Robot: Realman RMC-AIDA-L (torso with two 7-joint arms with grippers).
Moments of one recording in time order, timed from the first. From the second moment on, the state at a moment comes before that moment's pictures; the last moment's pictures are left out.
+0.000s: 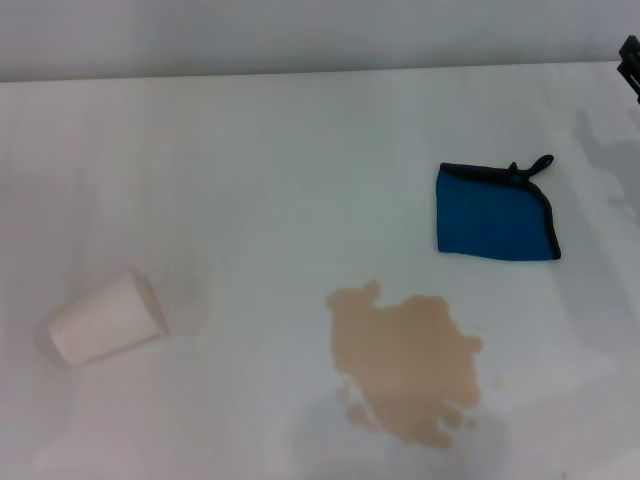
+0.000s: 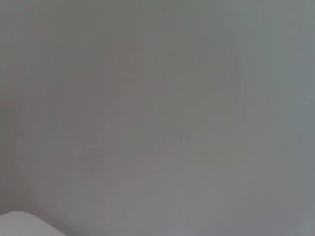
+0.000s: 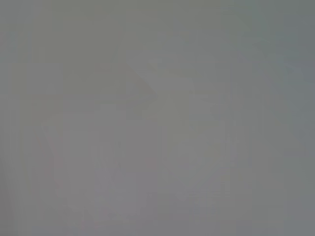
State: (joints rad) left arm -0.49 -2.08 0.54 0.03 -2.42 -1.10 2.43; right arm 0.49 2.02 -0.07 -0.08 1.83 1.09 -2.60
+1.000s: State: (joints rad) left arm -0.50 -1.98 0.88 0.43 -1.97 -1.05 1.58; right arm 0.51 2.01 -0.07 -0.07 1.82 1.10 -2.60
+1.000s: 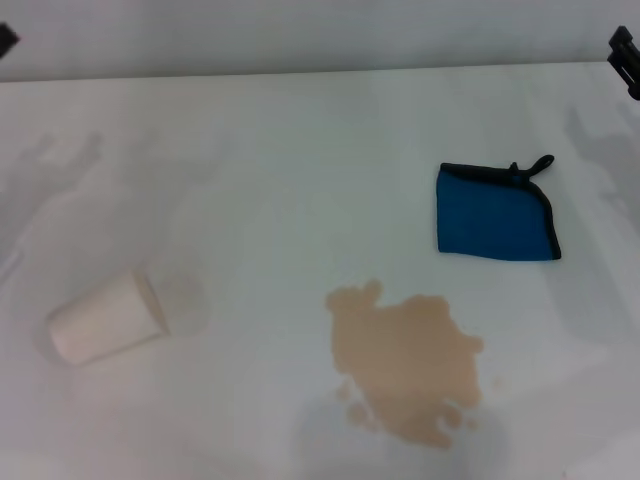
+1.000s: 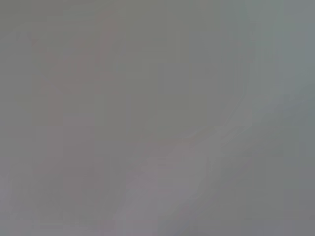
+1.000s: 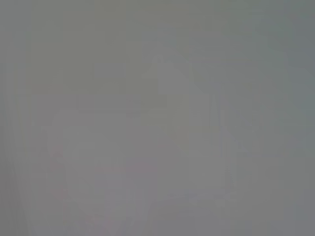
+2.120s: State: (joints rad) left arm -0.84 -1.77 0.92 1.13 -0.76 -1.96 0.75; right arm 0.52 2.01 -0.08 -0.08 1.82 1.06 -2.60
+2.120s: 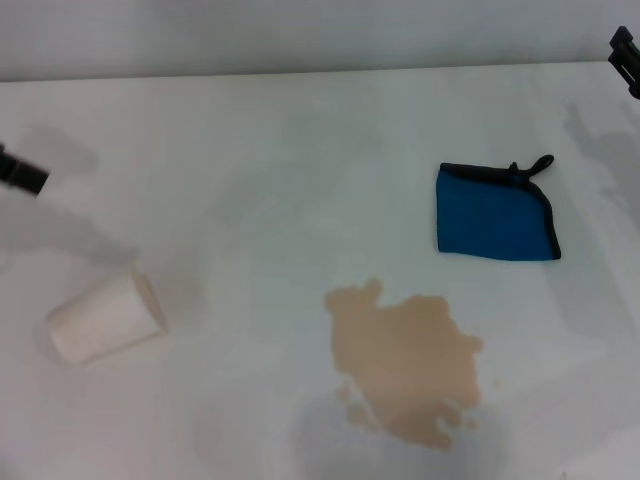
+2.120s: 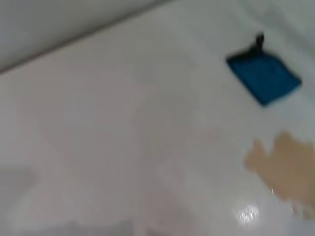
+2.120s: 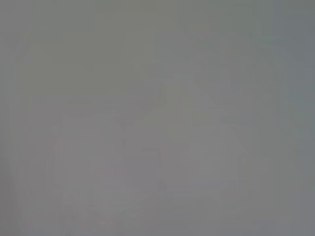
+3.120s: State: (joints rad) left arm -0.76 -2.06 1.14 1.23 -0.36 -1.83 1.00; right arm 0.51 2.01 -0.08 -0.07 1.82 1.05 -2.59
